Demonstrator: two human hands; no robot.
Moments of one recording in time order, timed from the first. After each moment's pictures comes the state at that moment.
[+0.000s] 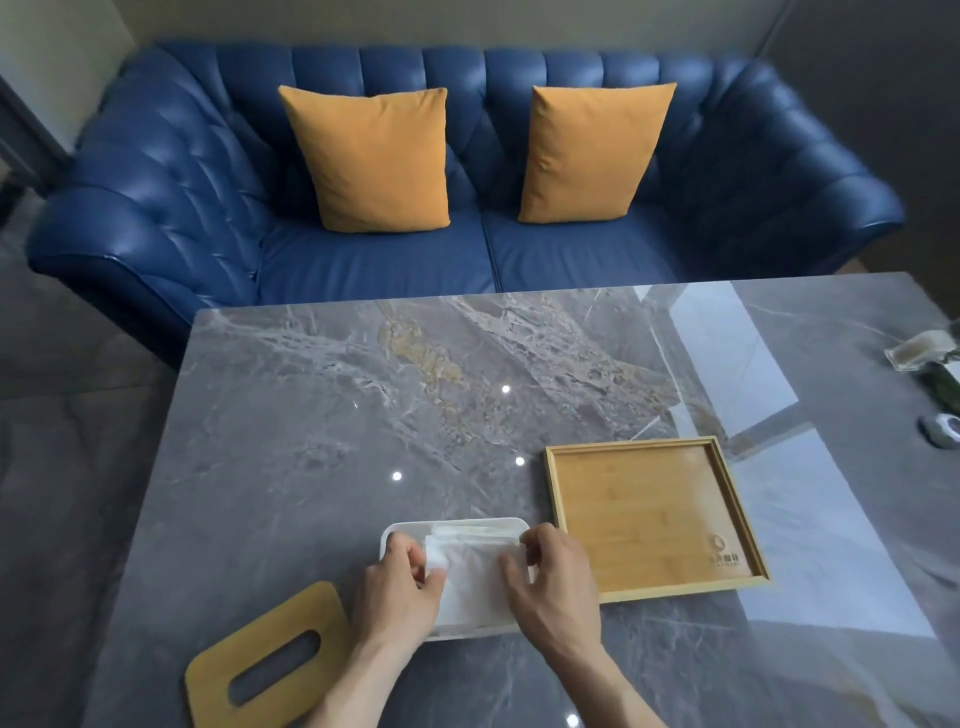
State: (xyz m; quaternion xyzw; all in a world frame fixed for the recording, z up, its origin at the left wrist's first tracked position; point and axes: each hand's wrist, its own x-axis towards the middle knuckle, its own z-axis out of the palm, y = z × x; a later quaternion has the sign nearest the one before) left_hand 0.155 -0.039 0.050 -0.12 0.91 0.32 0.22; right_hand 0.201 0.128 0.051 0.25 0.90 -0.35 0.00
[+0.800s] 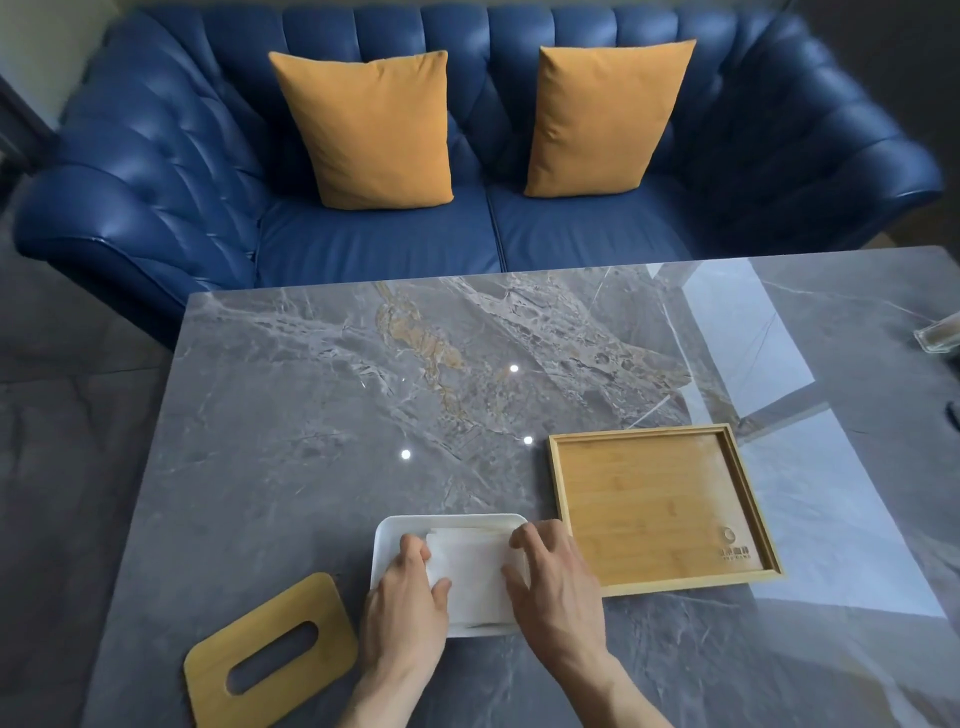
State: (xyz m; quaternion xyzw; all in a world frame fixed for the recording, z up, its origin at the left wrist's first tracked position) left_hand 0.174 -0.023 0.042 -0.04 0.95 0.24 0.20; right_hand 0.205 0.137 0.031 0.14 0.96 -0.23 0.08
